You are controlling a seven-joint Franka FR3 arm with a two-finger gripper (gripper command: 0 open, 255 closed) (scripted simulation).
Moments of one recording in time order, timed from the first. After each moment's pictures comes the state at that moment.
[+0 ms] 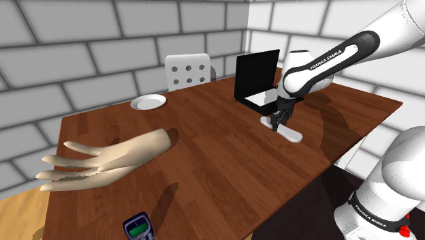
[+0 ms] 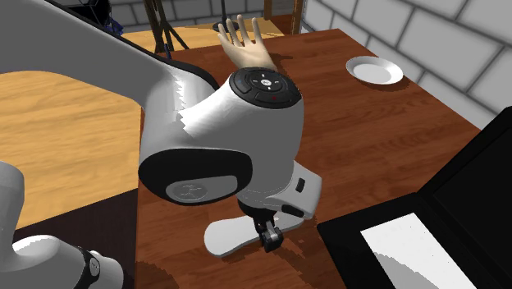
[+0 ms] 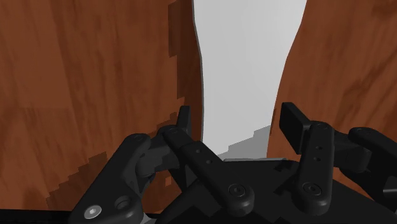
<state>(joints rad) -0.05 -0.27 -0.17 -2.63 -0.04 2.36 -0.15</state>
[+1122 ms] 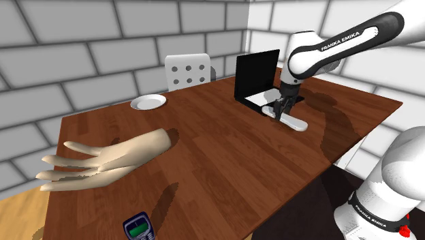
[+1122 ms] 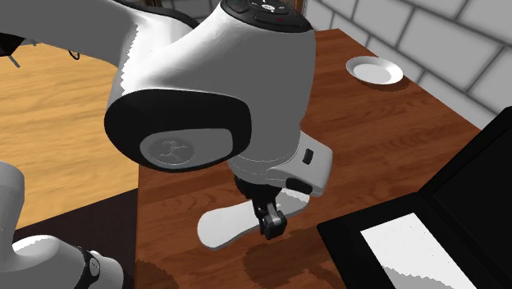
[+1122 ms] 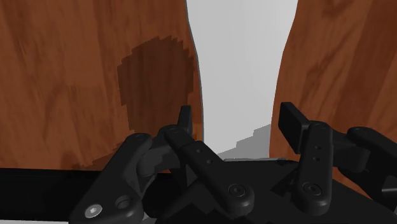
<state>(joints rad) -0.06 -0.38 -0.16 -2.55 -0.05 2.17 -0.13</state>
